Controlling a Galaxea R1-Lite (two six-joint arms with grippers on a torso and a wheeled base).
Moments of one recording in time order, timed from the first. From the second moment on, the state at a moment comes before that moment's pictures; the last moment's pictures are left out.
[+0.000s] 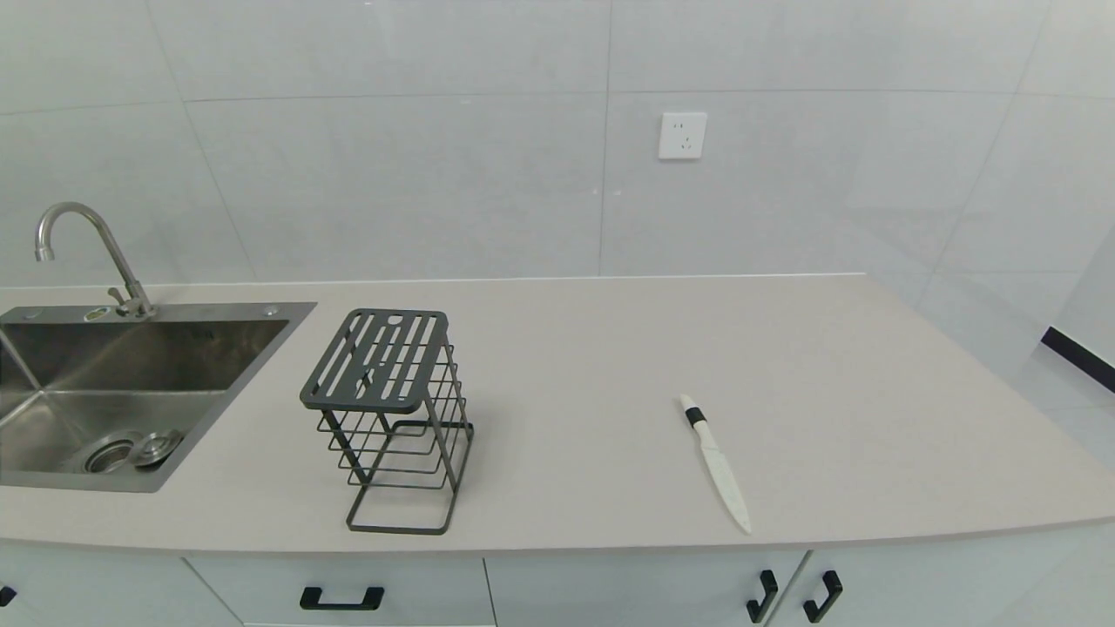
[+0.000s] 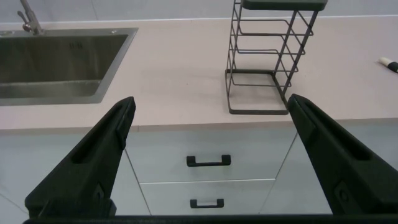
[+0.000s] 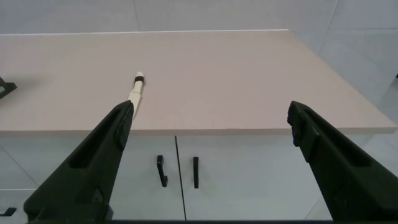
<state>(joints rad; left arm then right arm) 0.00 0.00 0.00 0.00 -0.03 0.01 0.00 0.00 0.00 0.00 0.03 0.00</state>
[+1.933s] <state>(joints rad) 0.00 0.00 0.00 0.00 -0.03 0.02 0.00 0.00 0.00 0.00 0.03 0.00</state>
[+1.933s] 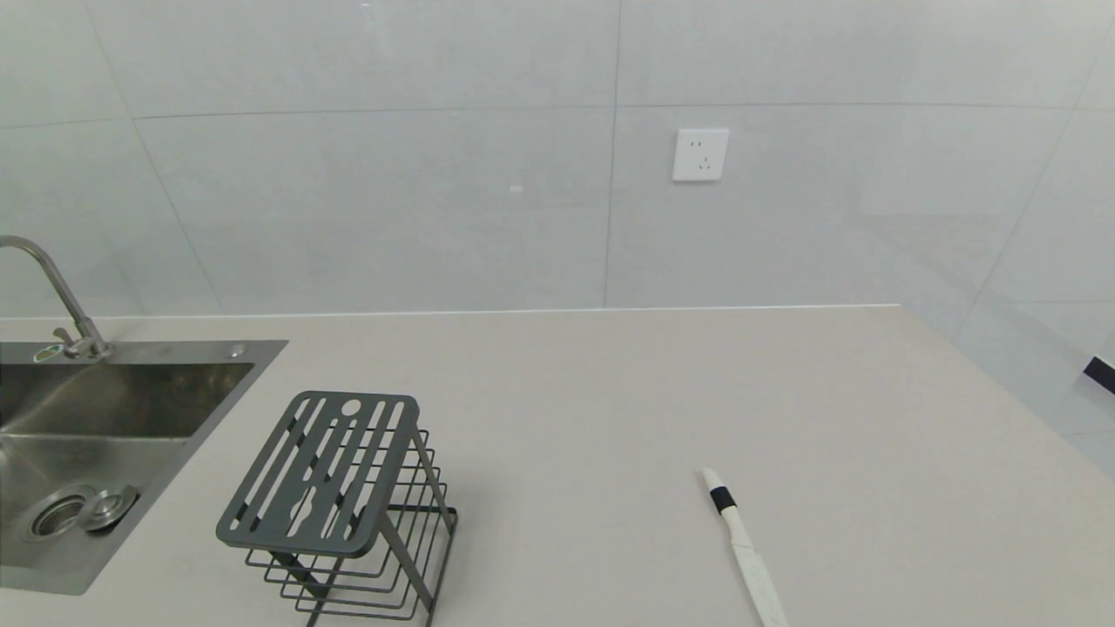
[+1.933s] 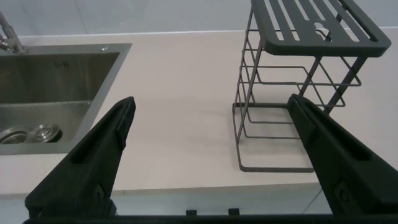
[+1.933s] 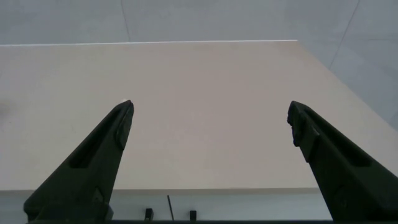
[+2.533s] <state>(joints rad) 0.00 0.00 0.00 0.00 -0.04 0.02 0.00 0.00 0.00 0.01 0.03 0.02</state>
